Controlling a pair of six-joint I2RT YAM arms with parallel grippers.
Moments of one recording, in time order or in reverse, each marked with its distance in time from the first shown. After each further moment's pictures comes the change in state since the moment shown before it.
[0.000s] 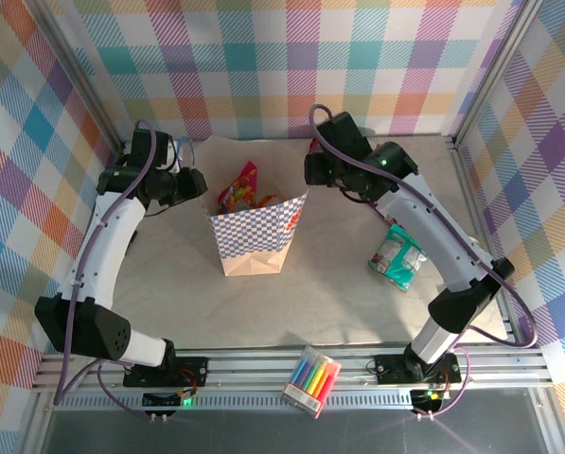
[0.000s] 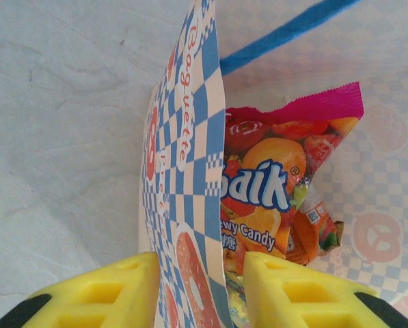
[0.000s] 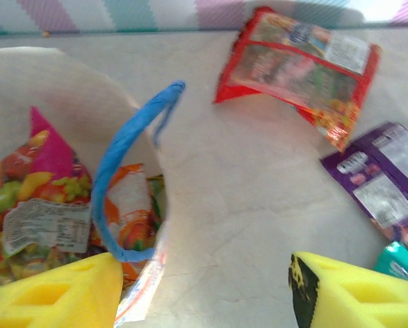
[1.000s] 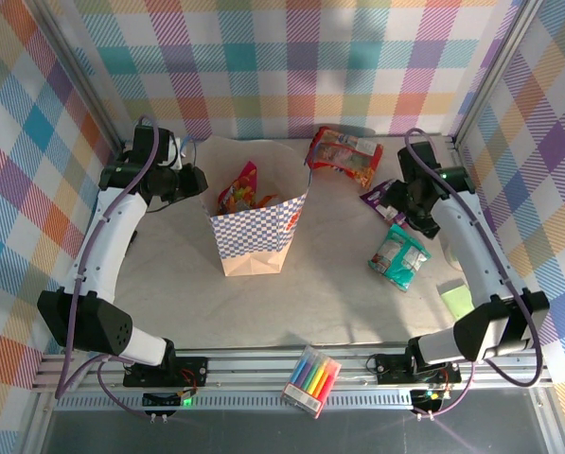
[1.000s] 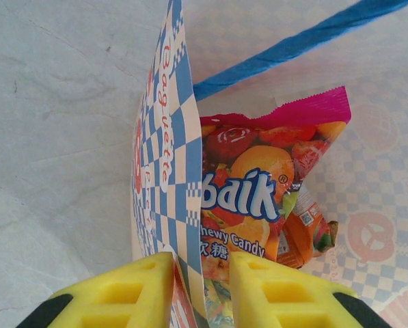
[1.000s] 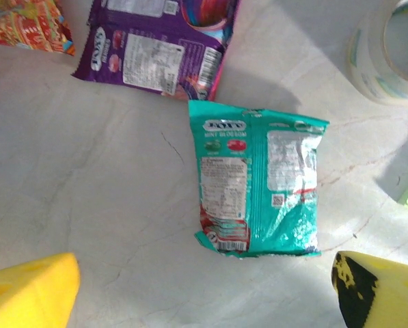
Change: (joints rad) left arm 0.000 0.029 0.022 0.011 0.029 0.029; right arm -0.475 -0.257 -0.539 -0.078 -0.143 0.357
